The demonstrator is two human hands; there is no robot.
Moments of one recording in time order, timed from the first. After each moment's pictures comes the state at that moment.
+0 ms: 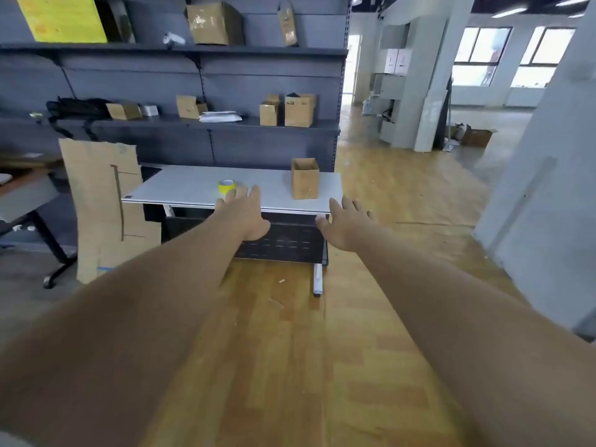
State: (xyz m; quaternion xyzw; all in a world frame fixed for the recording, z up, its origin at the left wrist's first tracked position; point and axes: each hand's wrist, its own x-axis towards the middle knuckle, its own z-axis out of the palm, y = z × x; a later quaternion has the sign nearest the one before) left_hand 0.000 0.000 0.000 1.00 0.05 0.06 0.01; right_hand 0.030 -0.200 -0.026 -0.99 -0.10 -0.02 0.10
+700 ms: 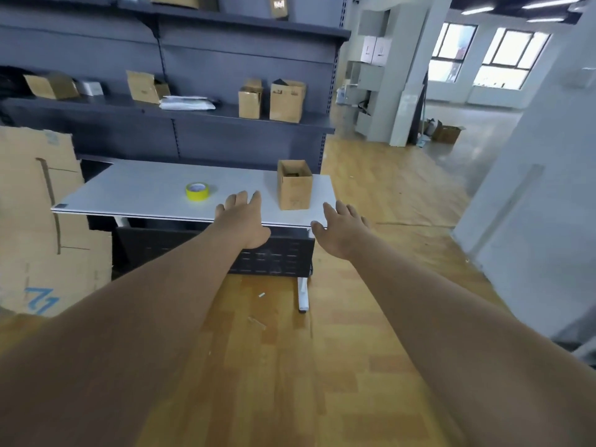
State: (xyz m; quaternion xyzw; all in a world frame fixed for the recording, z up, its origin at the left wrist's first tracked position) left_hand 0.222 0.069 -0.037 1.00 0.00 0.04 0.04; right_hand 0.230 -0.125 -0.048 -1.00 -0.06 -0.01 0.06
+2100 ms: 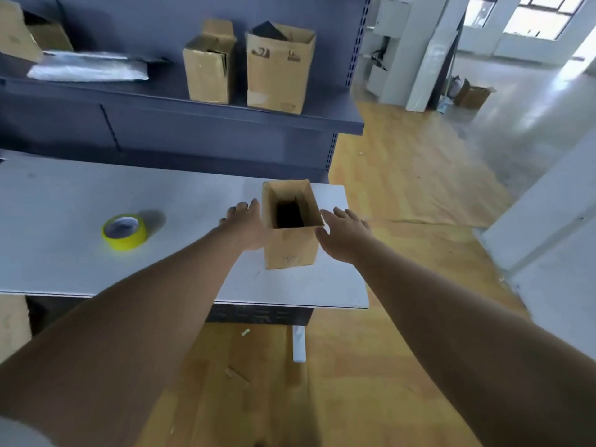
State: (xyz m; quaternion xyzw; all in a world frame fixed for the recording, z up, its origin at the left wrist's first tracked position) left_hand 0.755 0.070 -0.140 0.98 0.06 -0.12 0.15; right_hand 0.756 -0.130 -0.144 -0.99 -0.07 0.07 0.07
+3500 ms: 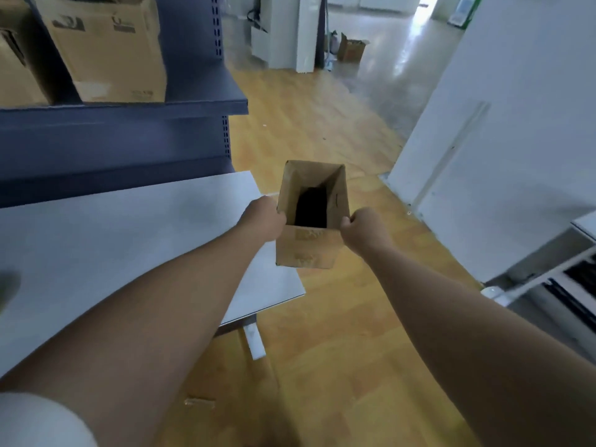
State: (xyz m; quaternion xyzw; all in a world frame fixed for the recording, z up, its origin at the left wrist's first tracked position) left_hand 0.819 -0.109 -0.154 0.94 -0.15 -0.14 0.29; right_hand 0.737 -0.287 -0.157 -0.93 0.29 -0.05 0.24
